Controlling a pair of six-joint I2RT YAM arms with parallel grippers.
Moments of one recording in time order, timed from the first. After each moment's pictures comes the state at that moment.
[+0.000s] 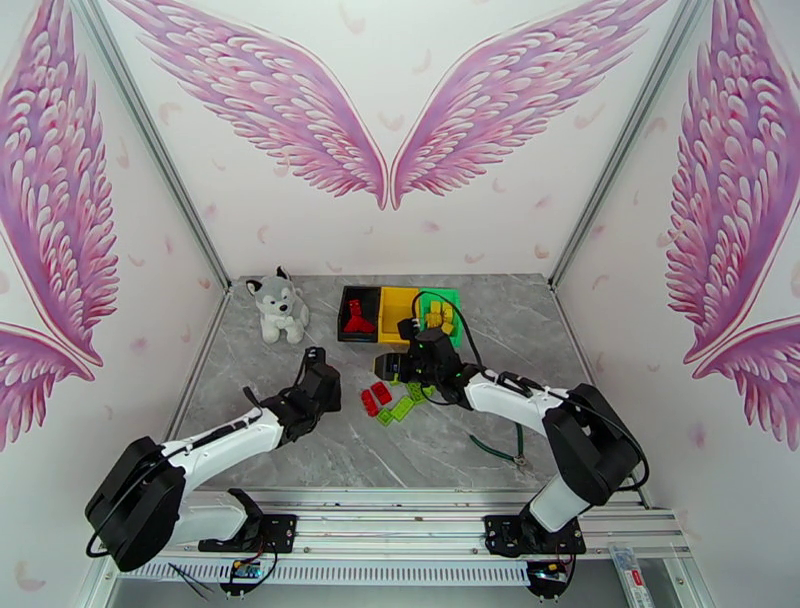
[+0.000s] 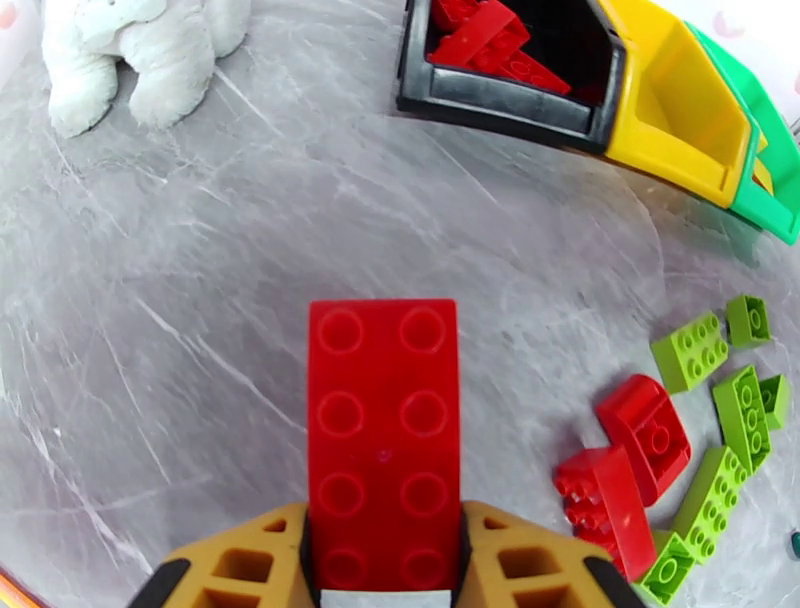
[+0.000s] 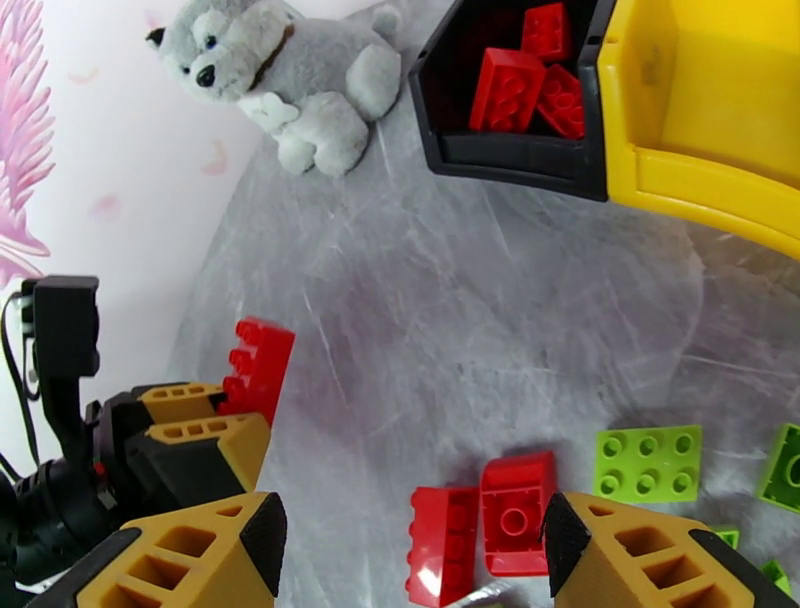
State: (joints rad) left arm -0.60 1.33 0.68 -0.20 -0.33 -0.57; right arm 0.61 1.65 0.95 0.13 -0.34 0.58
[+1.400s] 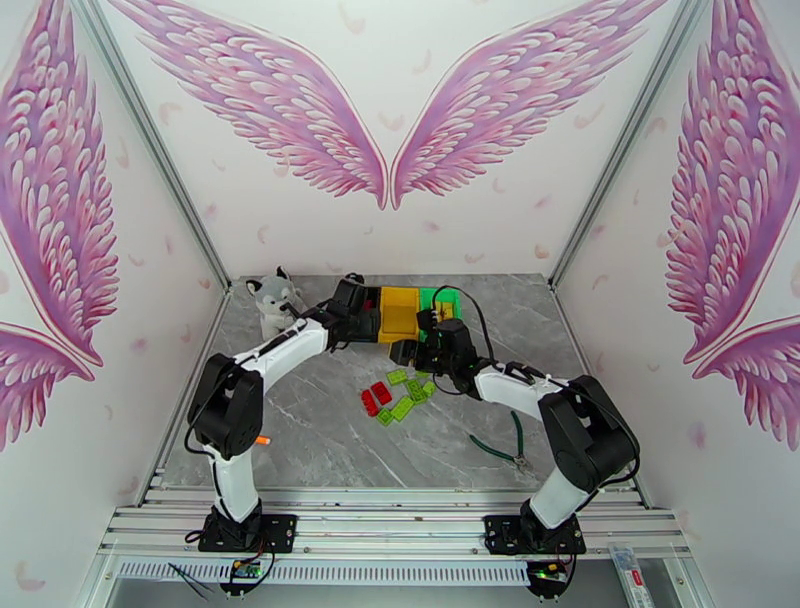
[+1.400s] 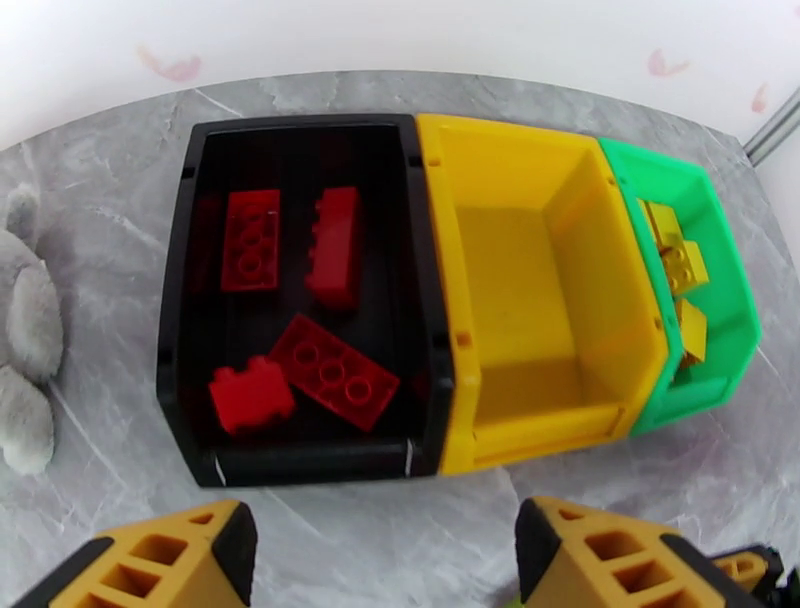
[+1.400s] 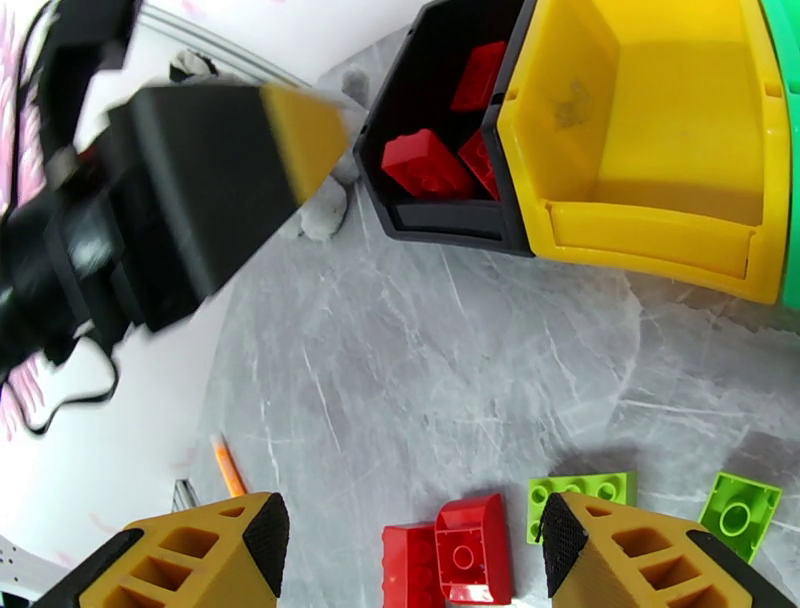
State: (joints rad) left arm -0.55 1.83 1.43 -0.36 -0.21 -0.37; right arm 0.46 1.68 0.91 0.24 -0.45 0.65
